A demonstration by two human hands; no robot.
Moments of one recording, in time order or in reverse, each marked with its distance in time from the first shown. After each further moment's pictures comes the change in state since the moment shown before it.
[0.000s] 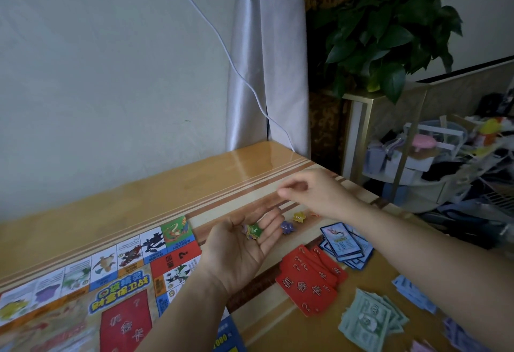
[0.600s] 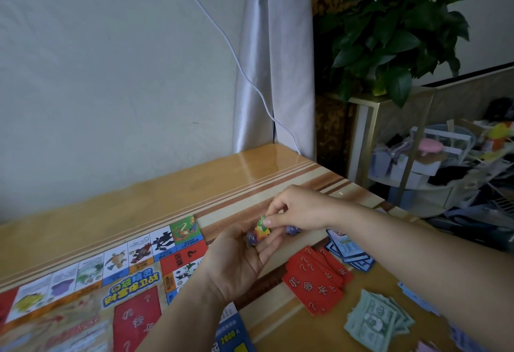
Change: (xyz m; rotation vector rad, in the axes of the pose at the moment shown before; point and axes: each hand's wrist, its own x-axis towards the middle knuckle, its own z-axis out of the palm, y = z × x) left_hand -0.014 0.005 -0.010 0.080 -0.027 -0.014; right_hand 0.000 -0.036 0.016 -0.042 -0.403 0.069
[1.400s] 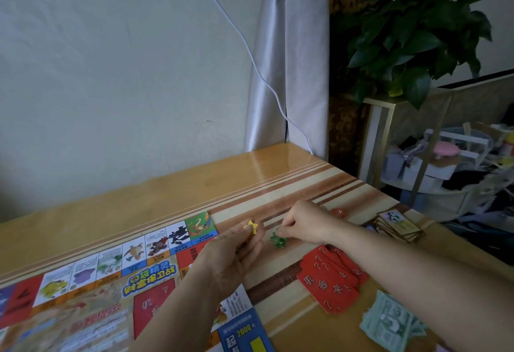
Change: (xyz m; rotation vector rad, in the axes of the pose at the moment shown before) left_hand -0.011 0.014 -0.026 0.150 0.275 0.140; right_hand 0.018 0.018 0.036 -0.166 0.071 0.140
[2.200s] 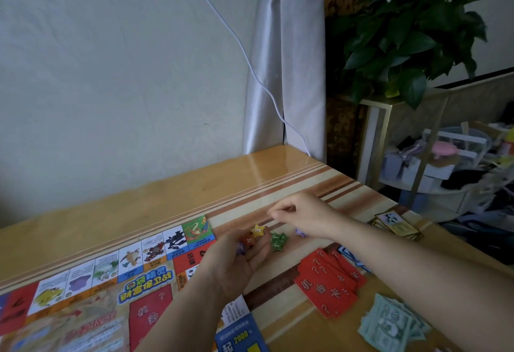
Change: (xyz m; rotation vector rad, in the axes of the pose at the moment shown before) left_hand 0.007 -0.005 0.010 -0.061 0.011 -0.046; right_hand -0.006 -0.006 -0.014 0.242 0.095 -0.098
